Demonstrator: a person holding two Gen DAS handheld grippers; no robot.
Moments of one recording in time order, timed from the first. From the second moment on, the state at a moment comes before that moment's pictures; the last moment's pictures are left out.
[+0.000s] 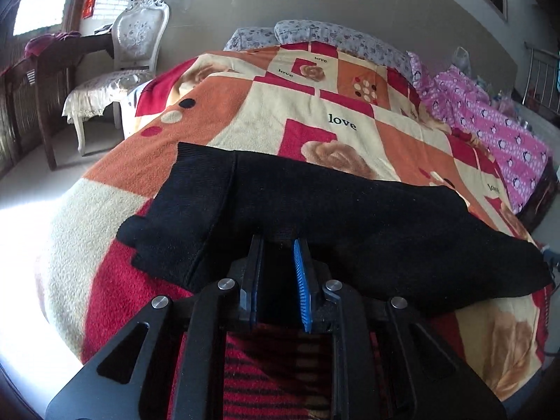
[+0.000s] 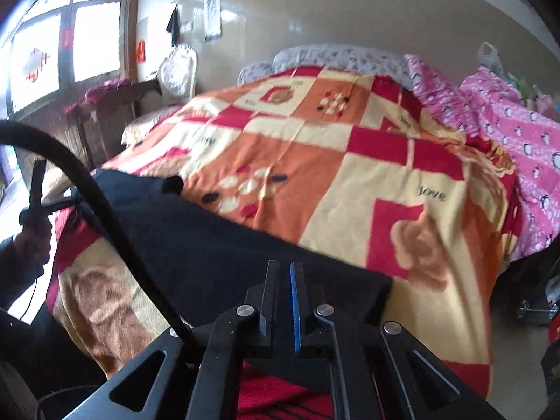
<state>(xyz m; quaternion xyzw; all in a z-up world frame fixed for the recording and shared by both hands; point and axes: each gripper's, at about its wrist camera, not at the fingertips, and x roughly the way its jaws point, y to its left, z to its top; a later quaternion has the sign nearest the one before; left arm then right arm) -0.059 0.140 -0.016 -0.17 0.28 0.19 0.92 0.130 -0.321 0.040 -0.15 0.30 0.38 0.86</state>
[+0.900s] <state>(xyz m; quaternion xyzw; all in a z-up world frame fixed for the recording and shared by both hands) -0.057 0.148 -0.015 -0.23 0.26 0.20 0.92 0.225 -0.367 0.003 0.01 0.40 0.35 0.85</state>
